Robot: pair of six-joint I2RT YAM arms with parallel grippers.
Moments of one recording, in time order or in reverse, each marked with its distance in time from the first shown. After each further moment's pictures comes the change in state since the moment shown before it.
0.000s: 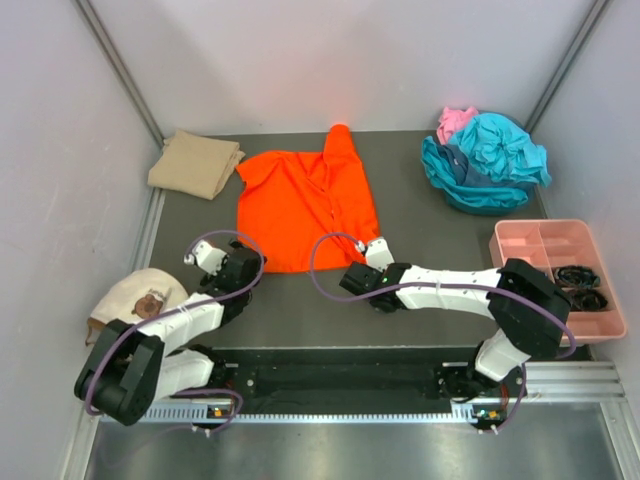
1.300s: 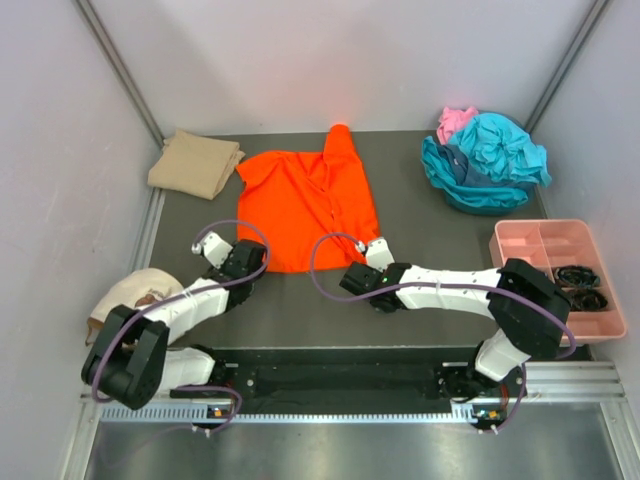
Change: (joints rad) left arm 0.000 0.093 0.129 -0.205 0.035 0.053; right arm 0.000 0.000 0.000 -0.006 0.000 0.002
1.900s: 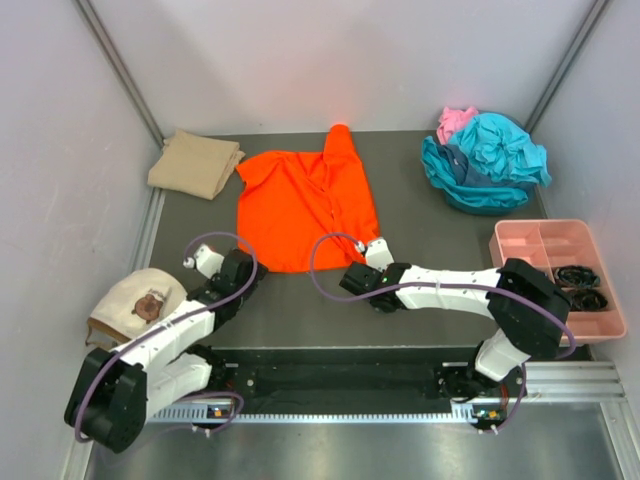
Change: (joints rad) left arm 0.000 -0.250 -0.088 -0.092 0.130 -0.086; right arm 0.000 0.002 0.000 0.005 -0.007 -0.001
